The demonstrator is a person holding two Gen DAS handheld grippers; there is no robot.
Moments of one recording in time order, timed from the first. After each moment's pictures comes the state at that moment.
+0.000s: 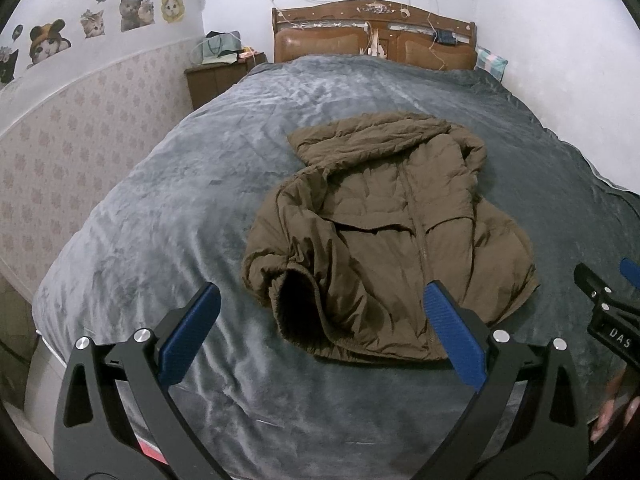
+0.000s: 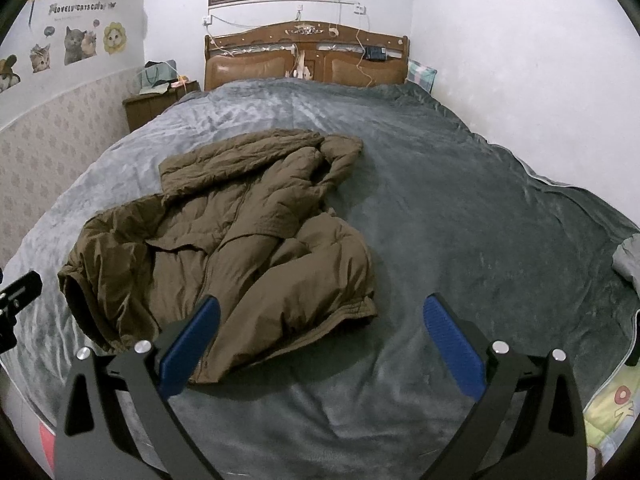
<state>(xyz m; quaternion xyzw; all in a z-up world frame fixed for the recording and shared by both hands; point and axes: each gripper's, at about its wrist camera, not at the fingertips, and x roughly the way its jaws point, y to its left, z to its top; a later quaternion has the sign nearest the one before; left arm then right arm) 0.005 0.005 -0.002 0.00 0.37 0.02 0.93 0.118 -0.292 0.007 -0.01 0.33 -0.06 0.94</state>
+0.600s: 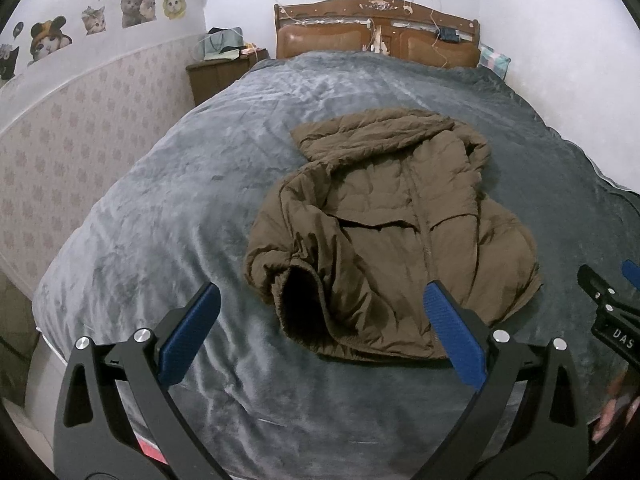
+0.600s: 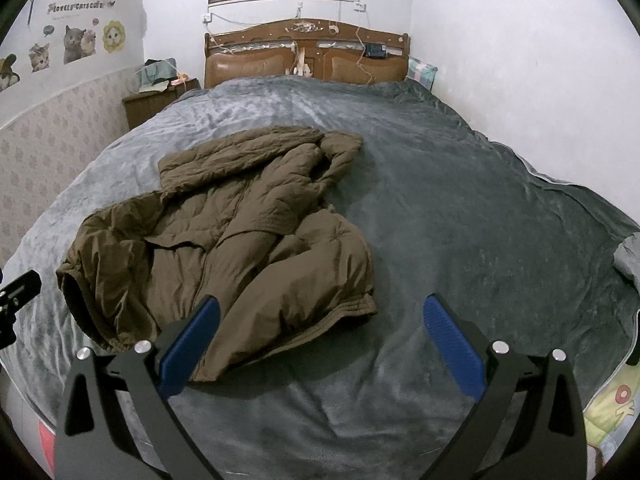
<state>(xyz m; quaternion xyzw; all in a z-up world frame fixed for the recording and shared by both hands) 0.008 0.008 -0.006 0.00 0.38 0.02 0.93 0.120 -0.292 0.005 -0.01 0.34 -0.06 0.94</state>
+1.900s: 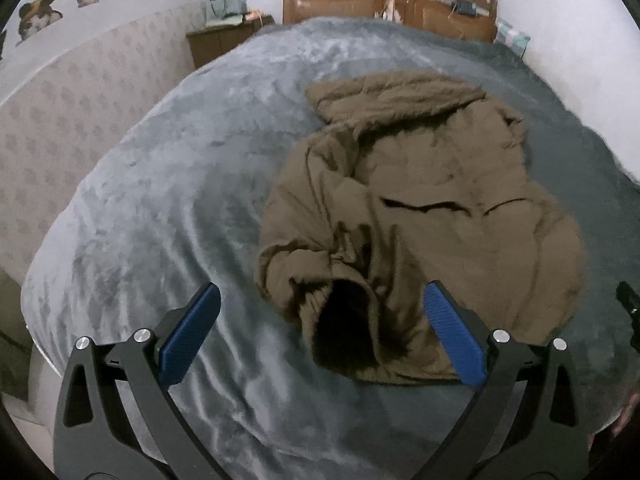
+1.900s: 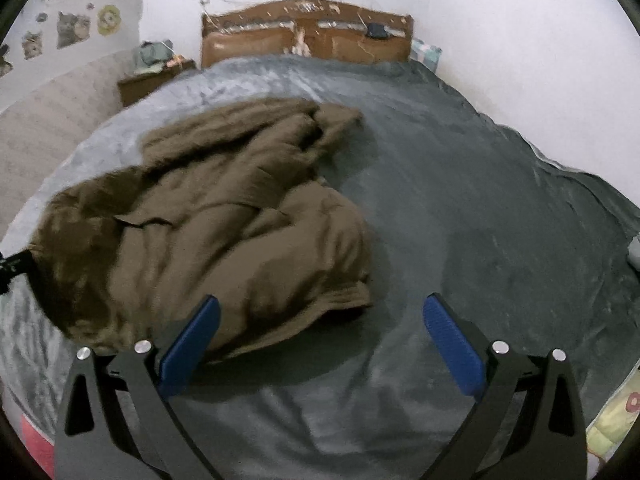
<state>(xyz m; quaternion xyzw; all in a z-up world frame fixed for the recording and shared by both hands) 0.083 0.042 -0.074 0.00 0.44 0.04 0.90 0.158 -0.316 -0.049 -0.01 0.38 -0.07 0.92</state>
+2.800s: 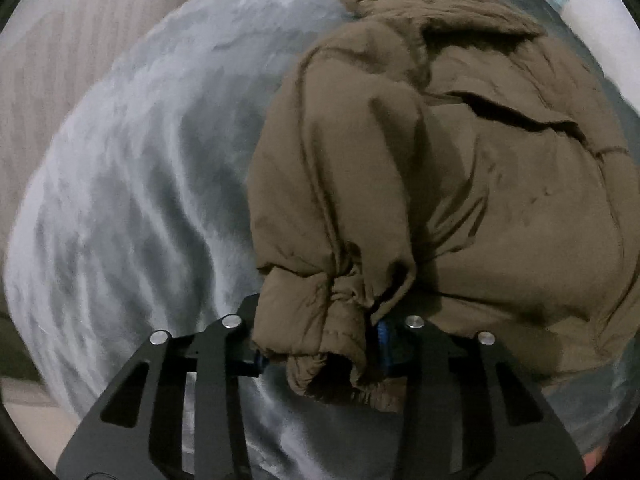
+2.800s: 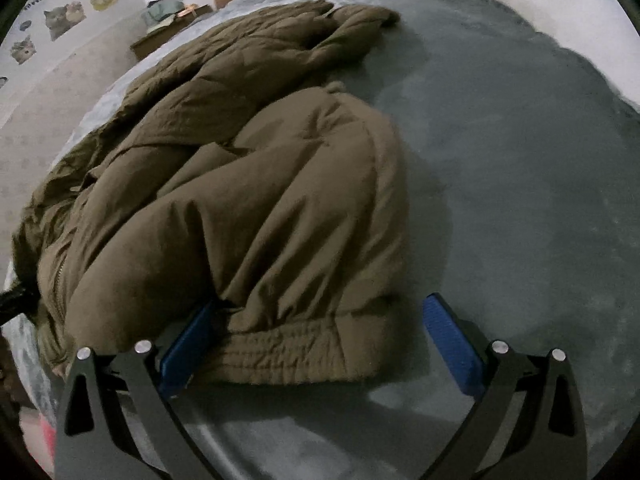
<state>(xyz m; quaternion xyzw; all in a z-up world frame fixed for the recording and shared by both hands) 0.150 0.092 -0.185 -0.03 0.54 0.05 0.84 0.277 -0.362 -0.157 0.06 0.49 0.05 0.87</state>
